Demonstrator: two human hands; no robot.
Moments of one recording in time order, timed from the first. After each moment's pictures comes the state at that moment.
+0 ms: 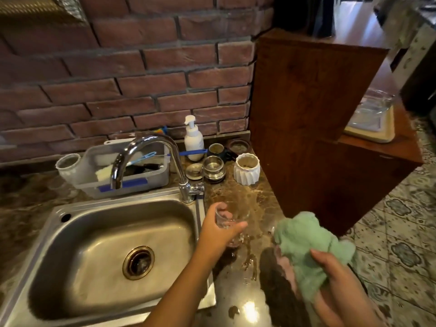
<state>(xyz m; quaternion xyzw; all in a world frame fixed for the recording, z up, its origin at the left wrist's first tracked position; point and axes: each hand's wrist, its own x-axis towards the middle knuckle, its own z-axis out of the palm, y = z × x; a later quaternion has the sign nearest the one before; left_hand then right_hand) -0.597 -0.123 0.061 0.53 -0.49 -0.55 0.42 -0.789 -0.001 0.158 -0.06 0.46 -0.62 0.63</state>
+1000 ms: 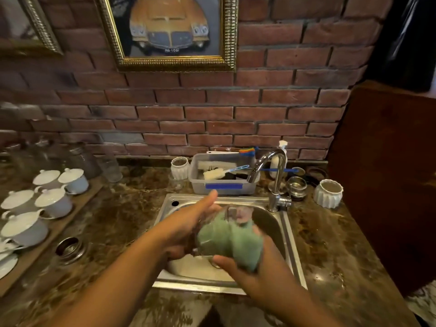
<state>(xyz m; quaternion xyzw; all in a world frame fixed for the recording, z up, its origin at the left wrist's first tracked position) -0.285 0.008 0.267 0.55 -0.42 -0.66 0.29 -0.474 0.046 0.244 -0.75 0.33 -0.41 0.40</state>
